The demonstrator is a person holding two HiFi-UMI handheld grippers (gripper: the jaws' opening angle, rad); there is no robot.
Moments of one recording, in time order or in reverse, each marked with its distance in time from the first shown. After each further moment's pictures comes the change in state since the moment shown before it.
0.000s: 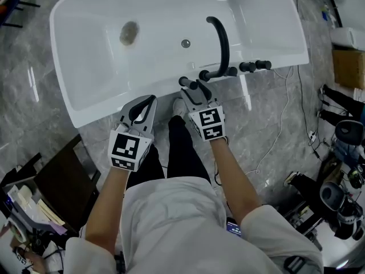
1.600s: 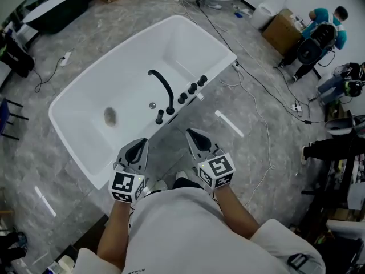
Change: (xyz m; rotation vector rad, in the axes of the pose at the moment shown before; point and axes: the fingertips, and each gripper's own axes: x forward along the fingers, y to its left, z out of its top) left arm -0.160 -0.085 0.083 0.272 -0.224 -0.328; right arm -0.287 0.101 0.113 0.206 -0.454 -0.379
